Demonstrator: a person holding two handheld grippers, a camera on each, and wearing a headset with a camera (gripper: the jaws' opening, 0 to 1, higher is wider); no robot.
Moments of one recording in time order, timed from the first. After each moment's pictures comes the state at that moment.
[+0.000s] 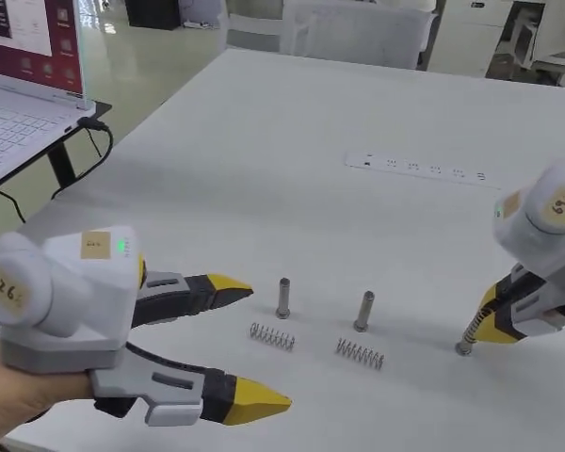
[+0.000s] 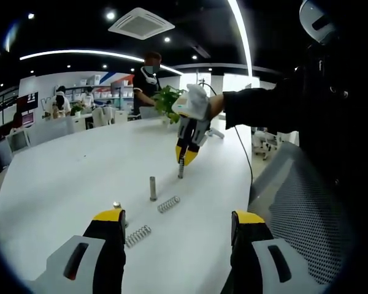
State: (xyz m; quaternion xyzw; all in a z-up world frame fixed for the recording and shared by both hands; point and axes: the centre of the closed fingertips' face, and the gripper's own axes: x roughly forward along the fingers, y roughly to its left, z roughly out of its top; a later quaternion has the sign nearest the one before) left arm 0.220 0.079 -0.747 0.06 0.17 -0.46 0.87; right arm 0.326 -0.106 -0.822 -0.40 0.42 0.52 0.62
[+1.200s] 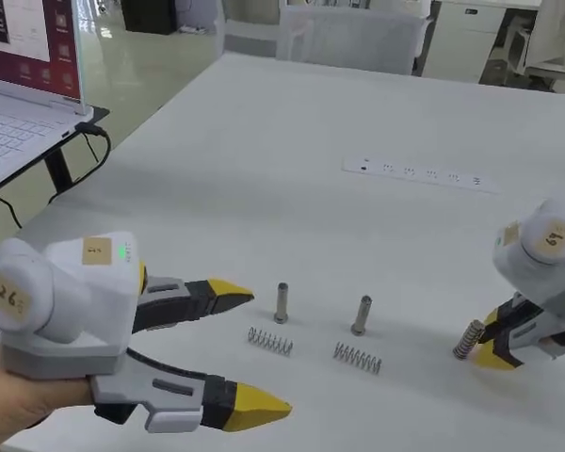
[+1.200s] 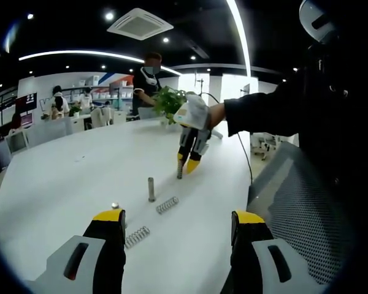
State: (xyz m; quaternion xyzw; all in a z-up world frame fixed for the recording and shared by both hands) left arm 0.220 0.077 -0.747 0.06 0.17 -0.47 0.87; right arm 0.323 -0.125 -0.842 -0.37 0.44 0.50 0.64
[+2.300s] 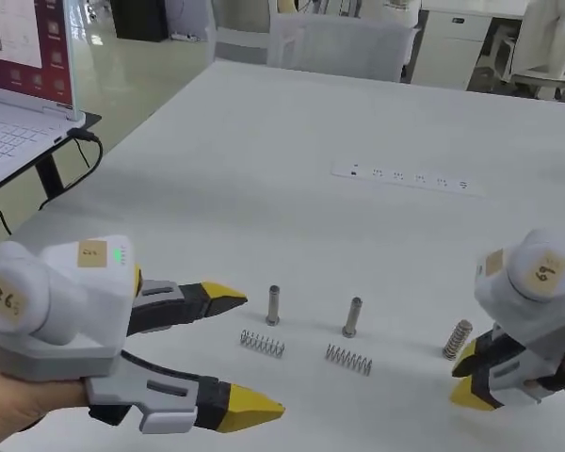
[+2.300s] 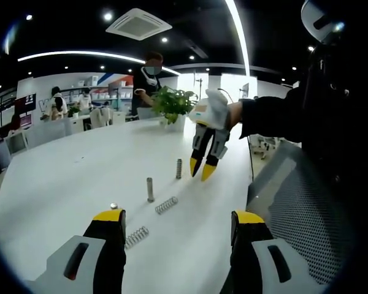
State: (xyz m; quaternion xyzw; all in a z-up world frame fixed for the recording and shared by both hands) left arm 0.218 0.075 -0.747 0.06 0.17 -0.47 0.87; right arm 0.263 -0.089 -0.829 -0.37 0.43 0.53 0.63
